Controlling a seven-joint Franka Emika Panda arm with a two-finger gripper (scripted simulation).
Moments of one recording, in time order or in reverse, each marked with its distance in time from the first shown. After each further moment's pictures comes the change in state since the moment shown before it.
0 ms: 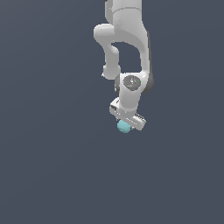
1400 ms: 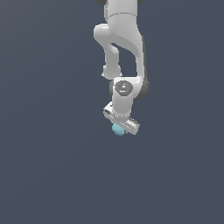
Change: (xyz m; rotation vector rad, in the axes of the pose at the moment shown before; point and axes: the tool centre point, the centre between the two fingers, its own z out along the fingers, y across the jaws) arm 0.033 0.013 0.011 0.002 0.001 -0.001
